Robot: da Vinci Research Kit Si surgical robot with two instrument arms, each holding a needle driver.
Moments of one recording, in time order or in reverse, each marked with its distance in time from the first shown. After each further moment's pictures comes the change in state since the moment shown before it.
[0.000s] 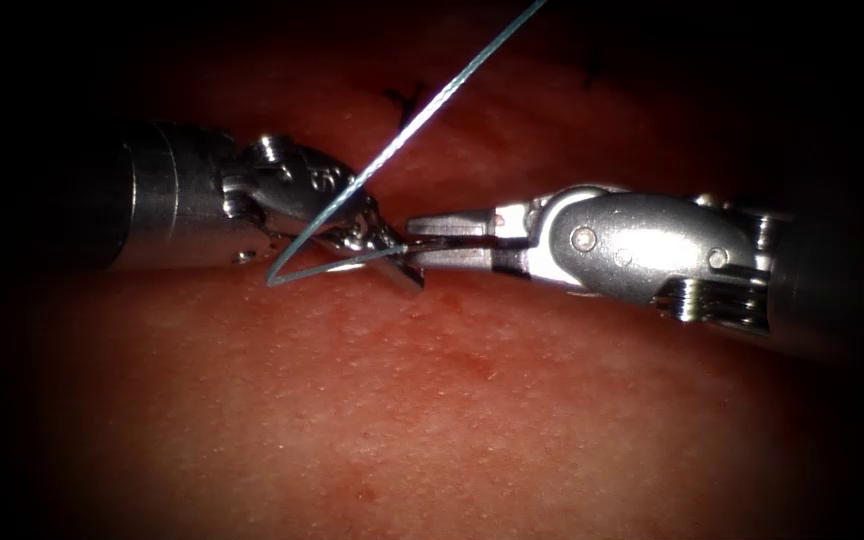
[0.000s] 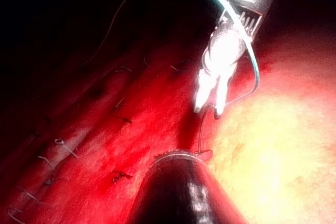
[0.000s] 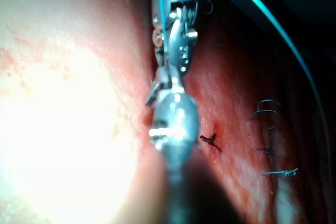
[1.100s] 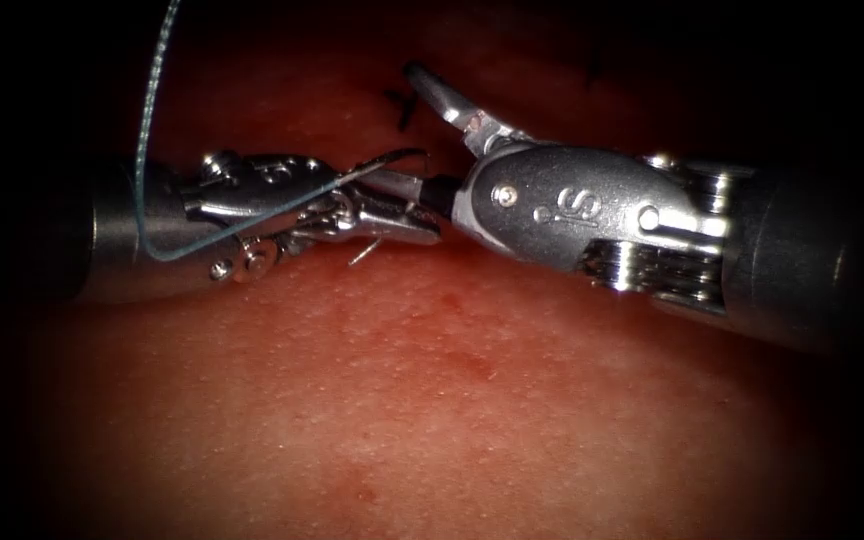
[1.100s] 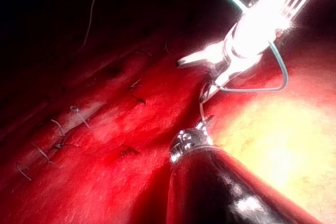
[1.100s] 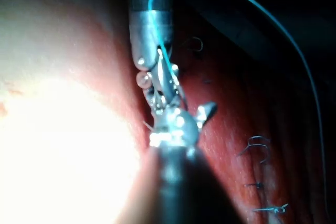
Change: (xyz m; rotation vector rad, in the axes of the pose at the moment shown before) right arm 0.004 0.002 0.003 -0.541 -0.276 -0.179; left arm 0.000 0.001 -0.002 0.070 0.492 -0.226
